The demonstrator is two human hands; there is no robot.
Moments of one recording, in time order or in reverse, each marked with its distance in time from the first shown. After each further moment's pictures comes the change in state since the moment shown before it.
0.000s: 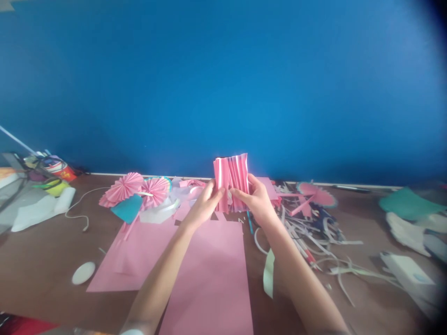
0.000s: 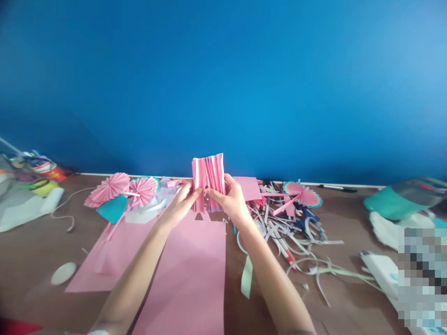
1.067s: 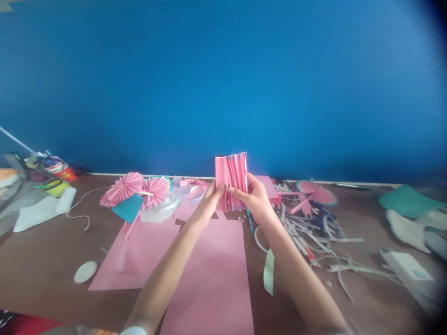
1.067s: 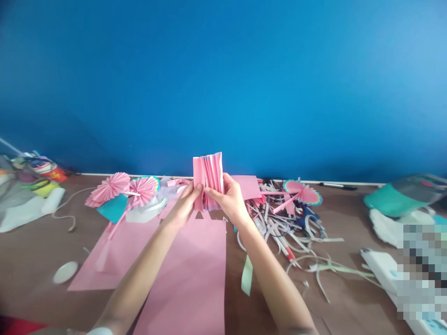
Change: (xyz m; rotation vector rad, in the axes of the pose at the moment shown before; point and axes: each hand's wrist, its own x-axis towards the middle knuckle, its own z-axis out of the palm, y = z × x) left_hand 0.002 -0.016 0.016 -0.403 0.007 -0.148; right_hand 0.000 0.005 0.002 0.005 0.006 -0.015
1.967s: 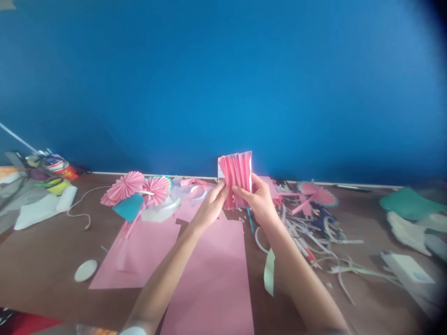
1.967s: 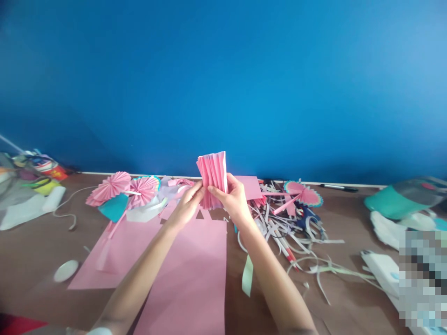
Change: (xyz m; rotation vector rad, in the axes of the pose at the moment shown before) left_hand -0.008 0.014 0.005 0.283 -0.050 0.145; right_hand 0.000 0.001 -0.004 -0.086 0.045 -0.042
